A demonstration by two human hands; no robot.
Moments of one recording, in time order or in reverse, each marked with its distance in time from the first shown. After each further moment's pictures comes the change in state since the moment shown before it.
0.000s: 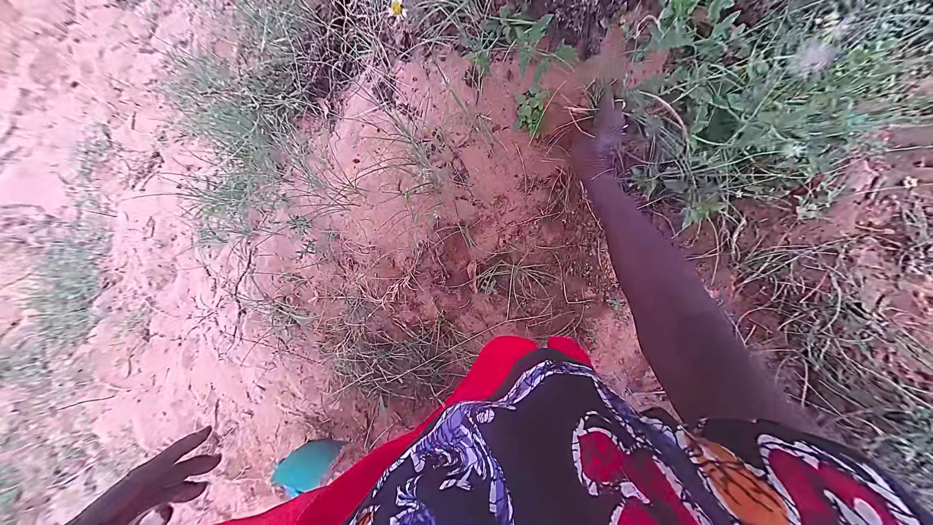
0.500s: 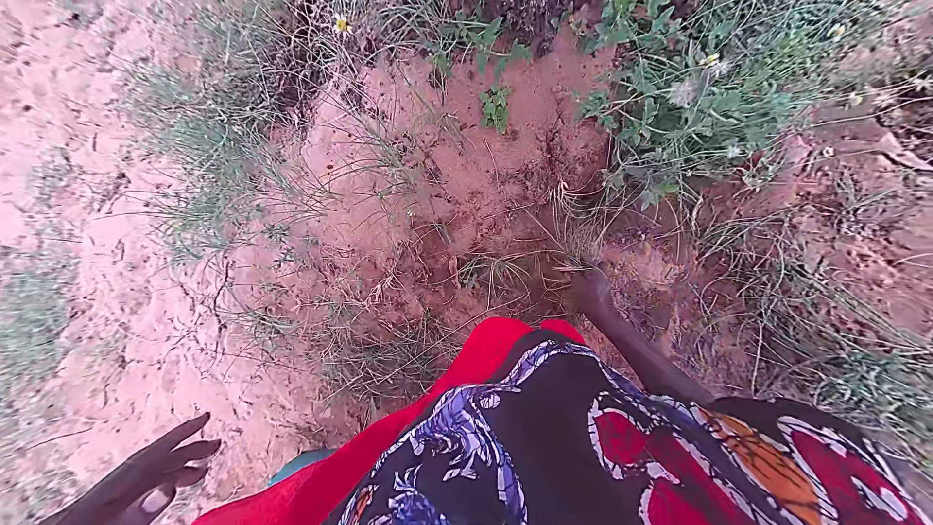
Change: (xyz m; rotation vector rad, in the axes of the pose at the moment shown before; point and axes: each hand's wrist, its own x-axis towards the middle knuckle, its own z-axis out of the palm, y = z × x) left_hand 0.018 0.006 -0.005 0.056 -0.019 0.063; right_hand -0.232 0.084 -0.081 0.053 -0.338 0.210
